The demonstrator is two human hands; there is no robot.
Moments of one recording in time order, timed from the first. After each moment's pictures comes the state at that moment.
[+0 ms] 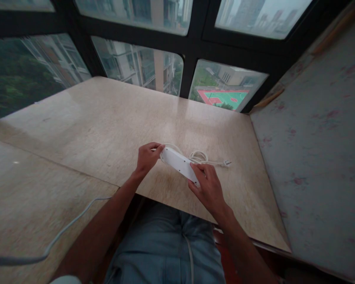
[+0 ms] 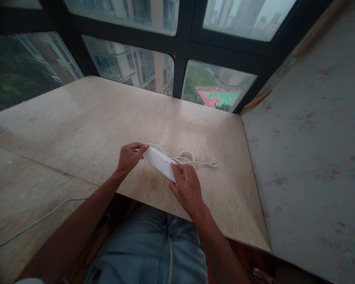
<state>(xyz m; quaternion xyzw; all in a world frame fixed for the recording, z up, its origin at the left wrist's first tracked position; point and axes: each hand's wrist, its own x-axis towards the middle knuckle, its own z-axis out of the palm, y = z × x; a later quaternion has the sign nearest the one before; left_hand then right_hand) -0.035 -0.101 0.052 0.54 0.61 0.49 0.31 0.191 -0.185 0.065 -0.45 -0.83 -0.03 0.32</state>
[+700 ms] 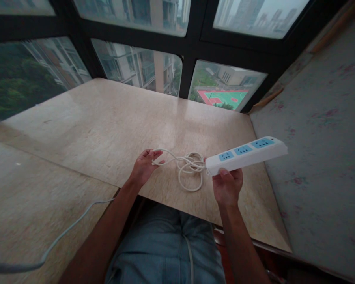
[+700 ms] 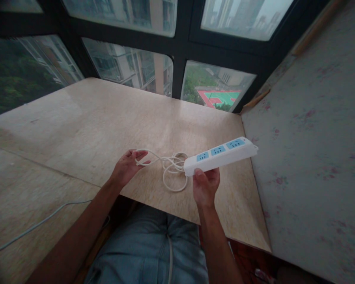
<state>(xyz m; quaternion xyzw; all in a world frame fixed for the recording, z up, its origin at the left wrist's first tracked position) -0.045 -0.130 0.033 0.24 0.36 0.62 0.66 0.201 -0.174 0.079 -0.33 -0.32 0.46 0.76</state>
